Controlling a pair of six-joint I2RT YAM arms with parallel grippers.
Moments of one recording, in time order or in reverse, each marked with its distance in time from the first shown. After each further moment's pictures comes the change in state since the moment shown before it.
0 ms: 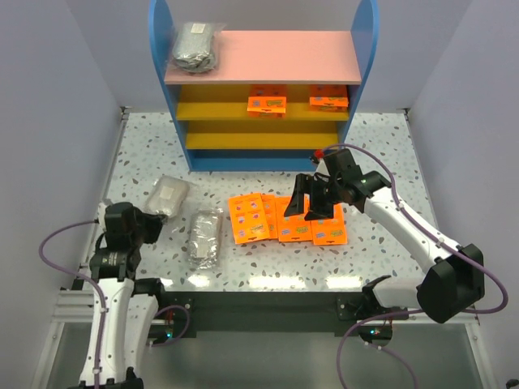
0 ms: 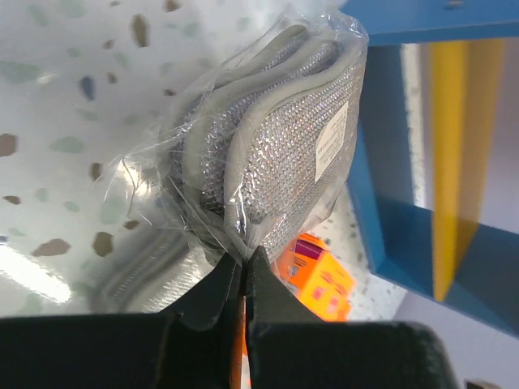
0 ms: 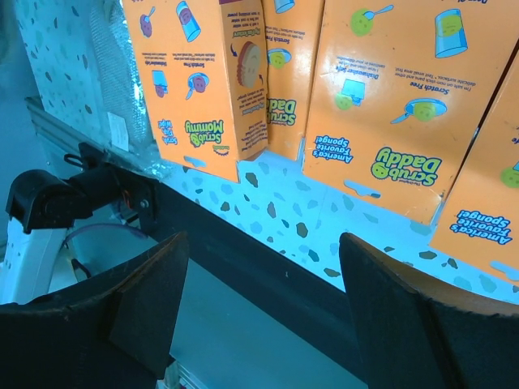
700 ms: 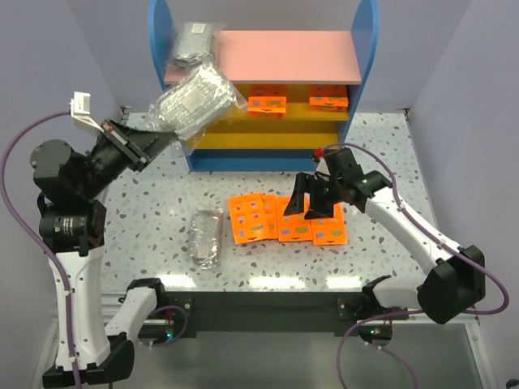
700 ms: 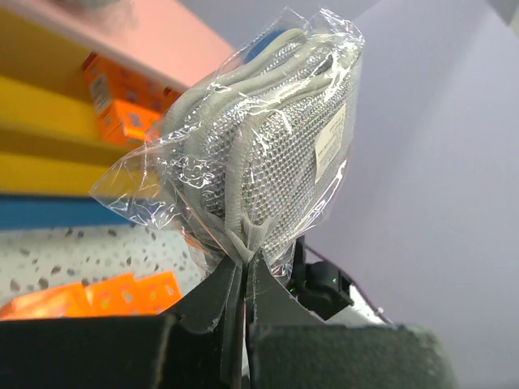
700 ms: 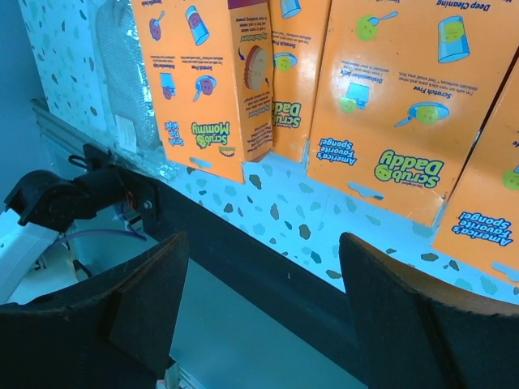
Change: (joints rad) left arm 0.002 0.347 0.812 0.253 0.693 0.185; right arm 0.000 -0.006 0.007 0.001 -0.001 0.001
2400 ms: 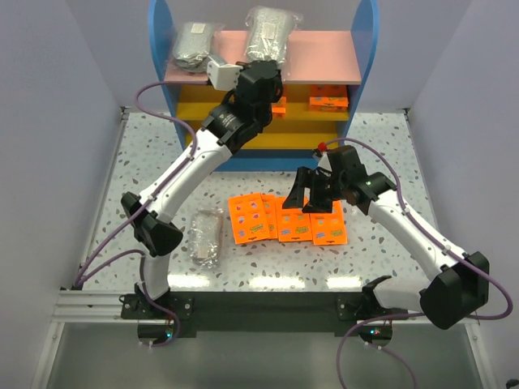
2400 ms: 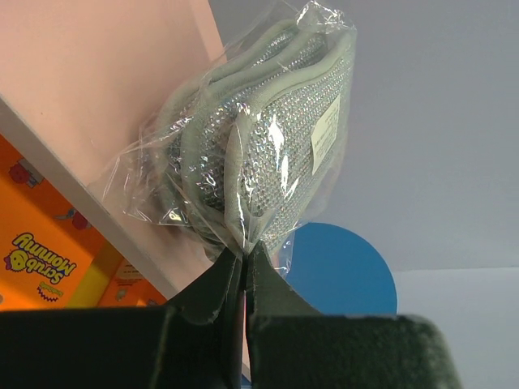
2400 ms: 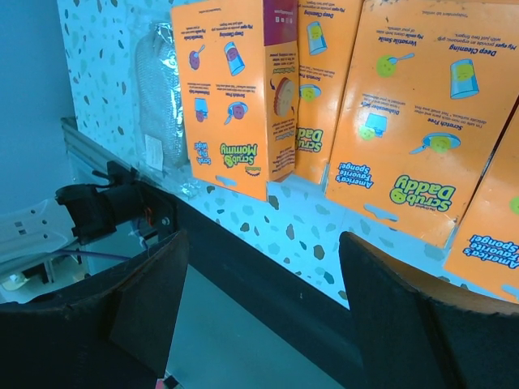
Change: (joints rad) left arm -0.855 1.092 0.910 0.056 -1.499 -0.446; right arm 0.000 -0.038 0.002 0.072 0.007 0.035
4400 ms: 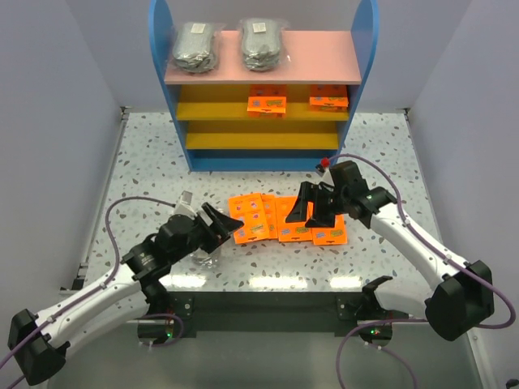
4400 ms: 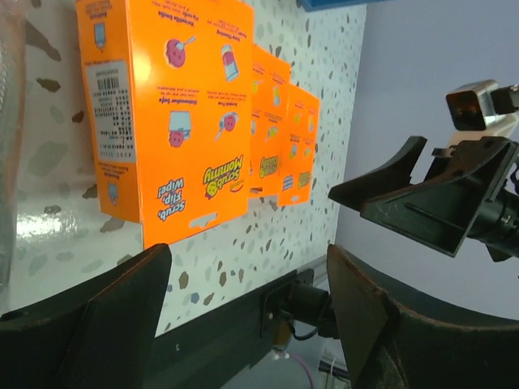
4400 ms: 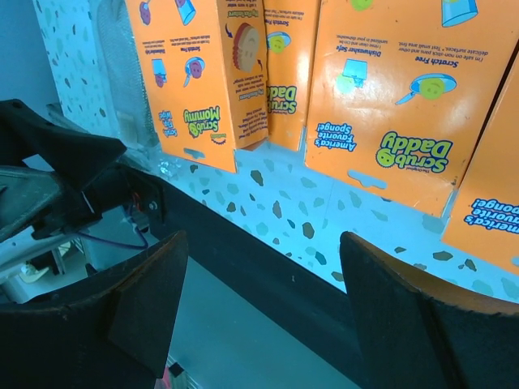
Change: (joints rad) left arm -0.016 -1.312 -1.855 0.203 0.721 0.130; right arm 0.000 -0.078 -0.166 0.043 -0.023 0.036
